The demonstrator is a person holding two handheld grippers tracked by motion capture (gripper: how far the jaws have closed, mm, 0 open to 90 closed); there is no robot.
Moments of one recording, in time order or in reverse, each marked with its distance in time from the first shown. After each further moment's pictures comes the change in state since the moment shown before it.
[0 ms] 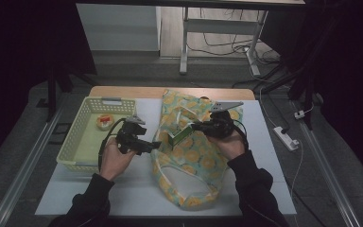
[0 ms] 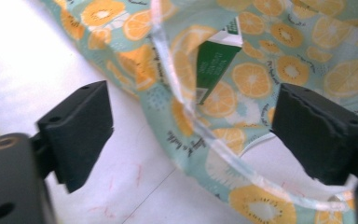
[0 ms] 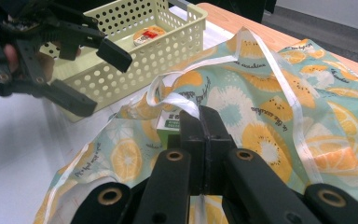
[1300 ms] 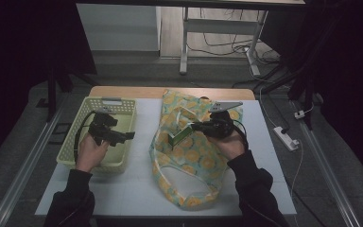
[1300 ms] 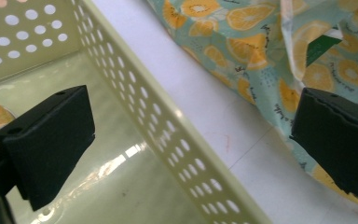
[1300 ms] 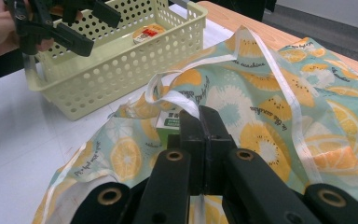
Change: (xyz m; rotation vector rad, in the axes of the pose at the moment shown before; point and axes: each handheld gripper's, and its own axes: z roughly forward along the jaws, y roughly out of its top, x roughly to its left) left arm 0.070 -0.024 -0.039 -0.034 0.092 -0.066; right arm 0.000 0.000 0.001 0.007 -0.001 -0.001
